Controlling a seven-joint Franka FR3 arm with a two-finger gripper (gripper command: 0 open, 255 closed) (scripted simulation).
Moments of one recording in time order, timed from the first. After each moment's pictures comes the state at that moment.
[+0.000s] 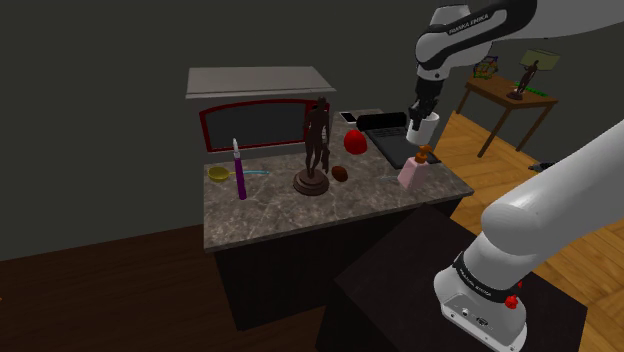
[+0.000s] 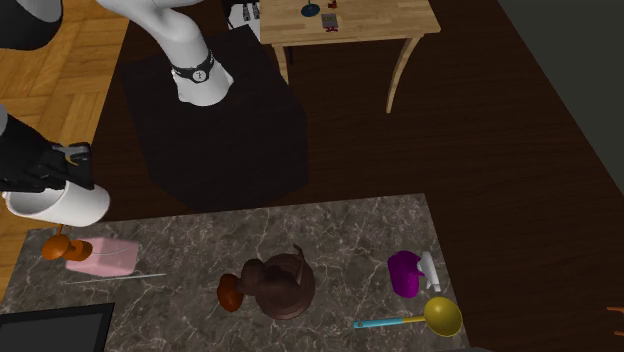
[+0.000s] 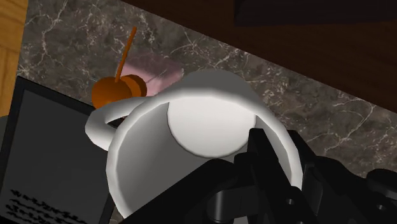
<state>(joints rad) -0.30 -0.23 -0.22 -2.33 -0.15 2.06 -0.38</state>
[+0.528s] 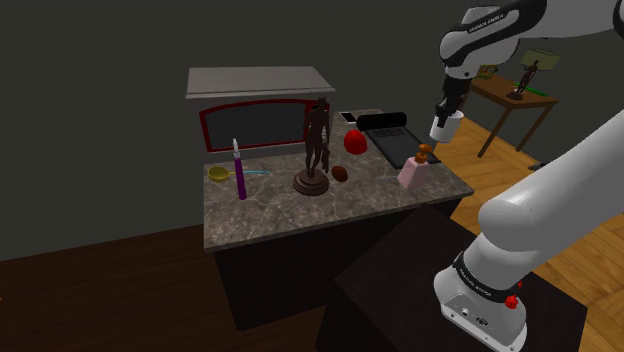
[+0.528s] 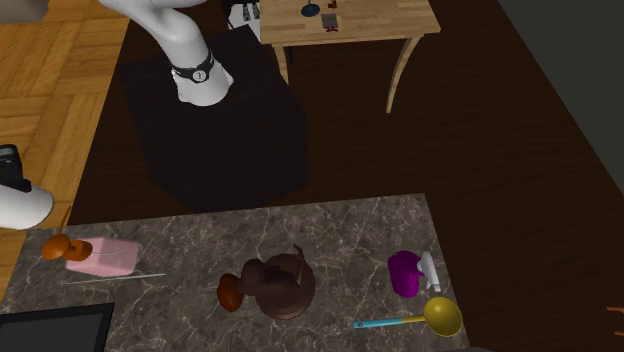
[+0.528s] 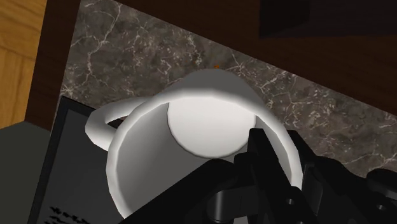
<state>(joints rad) -0.38 -0.18 -0.35 -2.26 -0.17 2.07 -0.58</state>
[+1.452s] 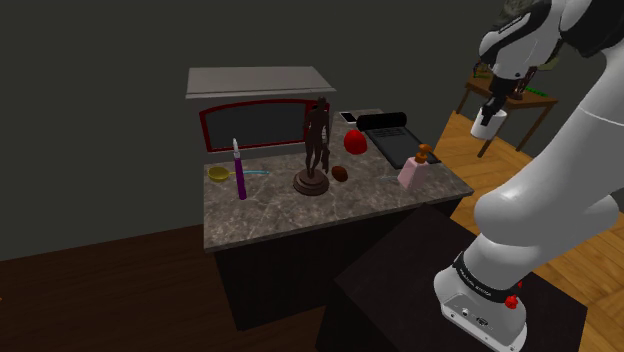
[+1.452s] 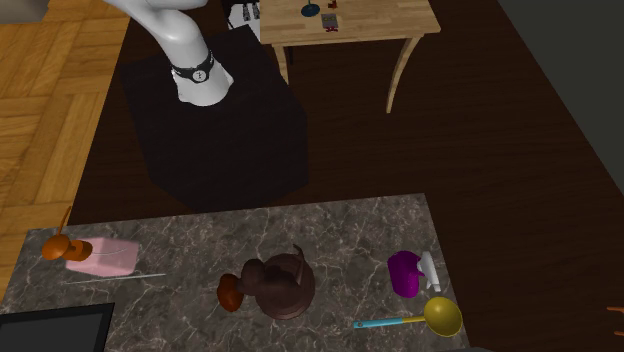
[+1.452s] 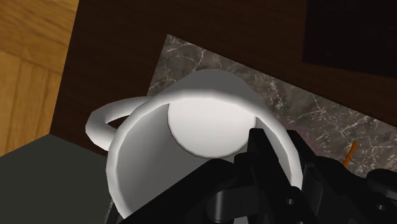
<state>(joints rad) -0.53 0.06 -0.55 -2.01 -0.07 2.08 -0.99</state>
